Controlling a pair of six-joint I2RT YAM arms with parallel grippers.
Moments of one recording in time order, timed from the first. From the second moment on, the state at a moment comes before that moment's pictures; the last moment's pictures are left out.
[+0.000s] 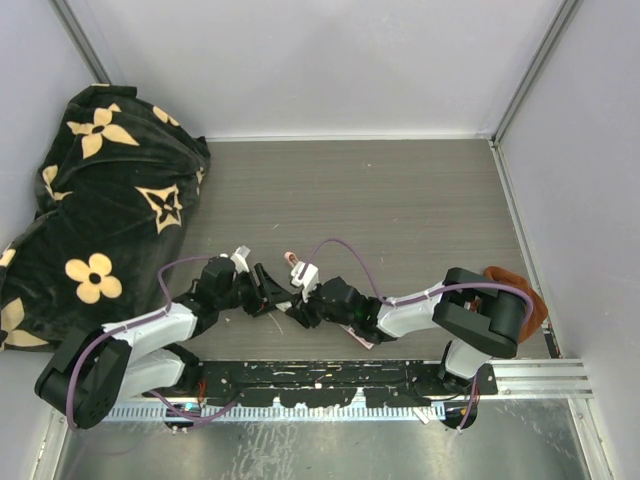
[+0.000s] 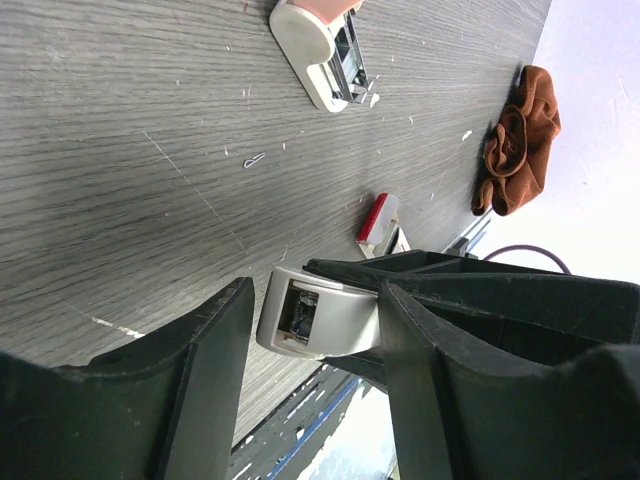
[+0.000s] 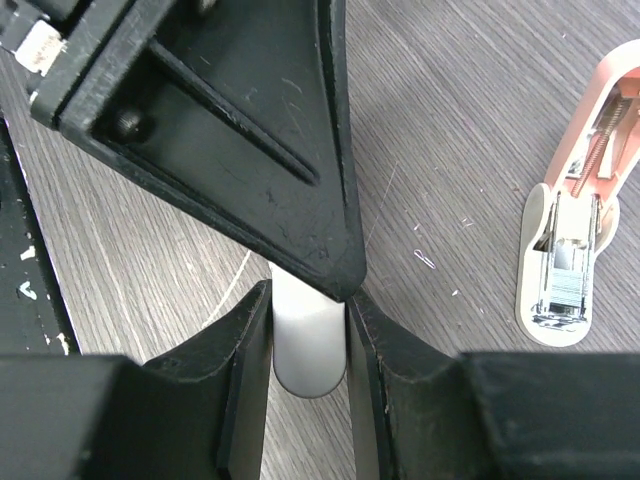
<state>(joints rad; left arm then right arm) -0.51 1.12 0.25 0.25 0.44 -1.06 1.13 1.62 0.52 0.69 0.00 0.14</state>
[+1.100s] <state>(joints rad) -0.51 1.07 0.24 0.30 0.49 -1.09 1.07 1.33 0.49 0.60 -0.06 0.27</state>
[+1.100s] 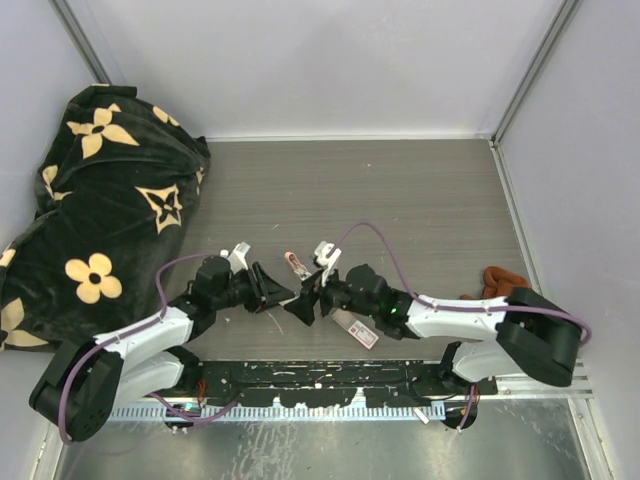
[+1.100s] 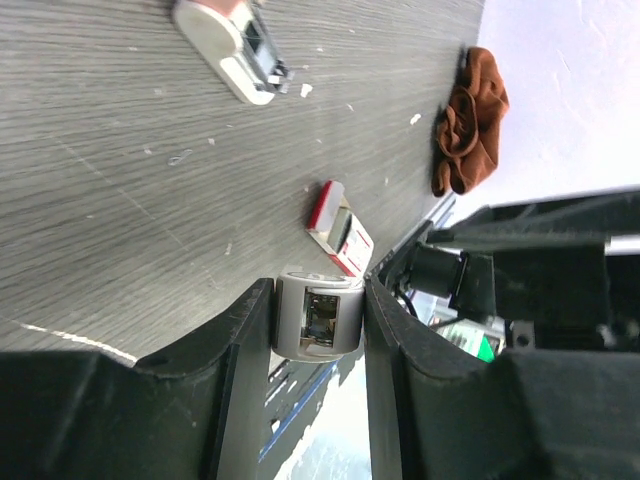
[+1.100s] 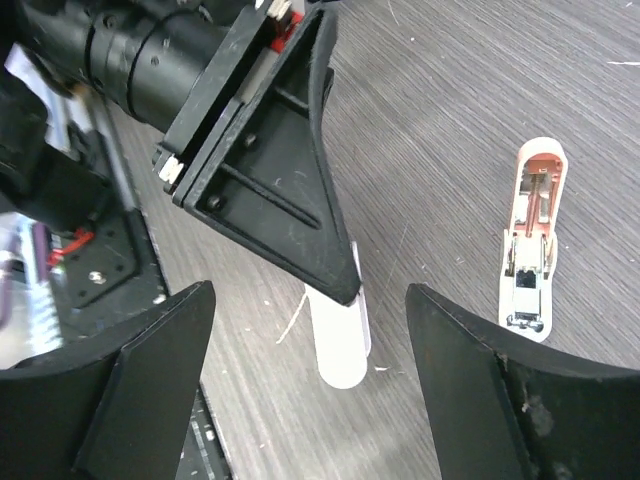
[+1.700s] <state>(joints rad) -0.52 0.93 0.36 0.30 0.80 -0.93 0.84 1.11 0.50 0.38 -0.67 0.57</state>
